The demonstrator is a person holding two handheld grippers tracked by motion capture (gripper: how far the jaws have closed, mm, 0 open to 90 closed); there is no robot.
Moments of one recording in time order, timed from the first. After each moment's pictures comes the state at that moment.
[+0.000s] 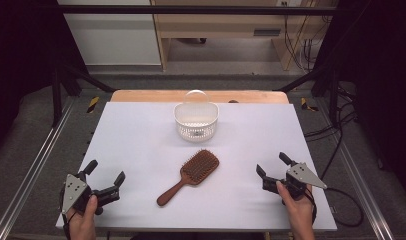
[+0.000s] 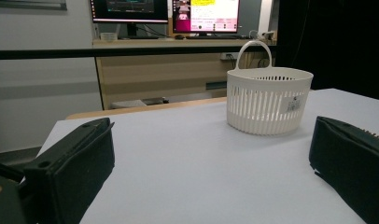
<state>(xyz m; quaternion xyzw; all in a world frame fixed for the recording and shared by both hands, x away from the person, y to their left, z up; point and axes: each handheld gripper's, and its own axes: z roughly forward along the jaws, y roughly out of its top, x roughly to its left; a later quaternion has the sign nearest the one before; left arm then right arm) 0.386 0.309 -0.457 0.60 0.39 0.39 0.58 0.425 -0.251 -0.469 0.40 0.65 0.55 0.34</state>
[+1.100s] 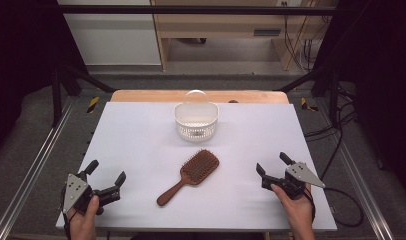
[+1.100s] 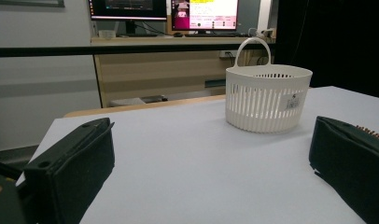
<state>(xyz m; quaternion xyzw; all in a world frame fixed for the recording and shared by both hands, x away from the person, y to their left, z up) 0.387 0.308 -0.458 0.61 0.39 0.38 0.58 0.427 -0.248 -0.469 0.42 0.64 0.54 0.34</state>
